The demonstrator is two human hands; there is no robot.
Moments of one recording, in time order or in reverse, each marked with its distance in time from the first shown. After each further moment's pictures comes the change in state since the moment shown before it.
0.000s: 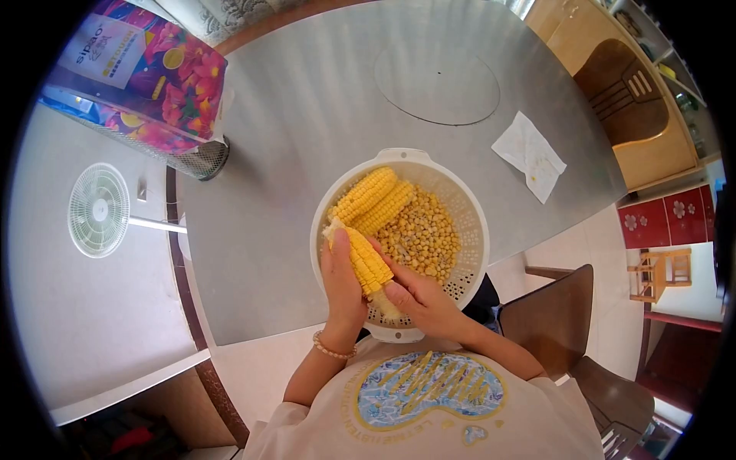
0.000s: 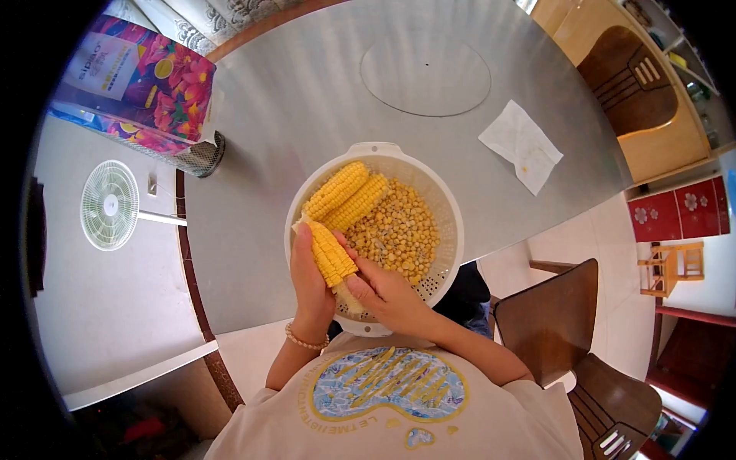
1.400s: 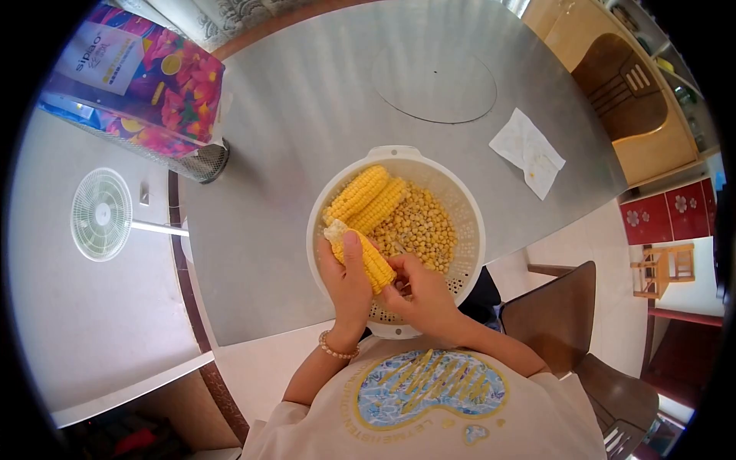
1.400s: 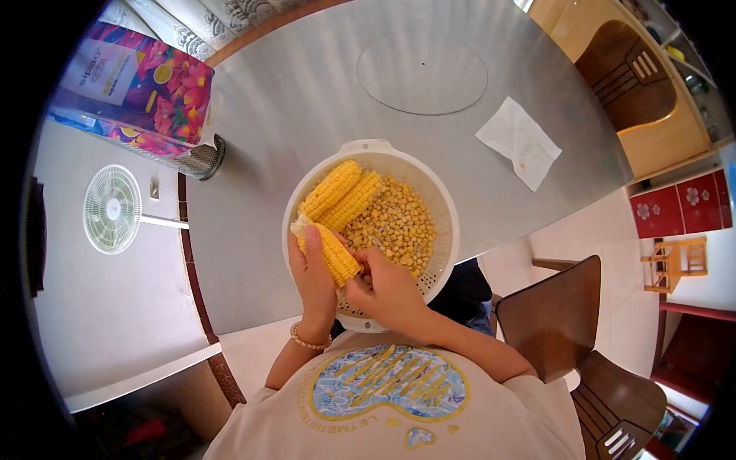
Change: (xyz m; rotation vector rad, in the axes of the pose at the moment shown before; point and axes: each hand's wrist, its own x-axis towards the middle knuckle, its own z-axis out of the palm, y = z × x) left_hand -0.004 -0.009 0.004 0.217 0.061 0.219; right_hand -0.004 -0.009 0.004 -0.192 0.221 0.065
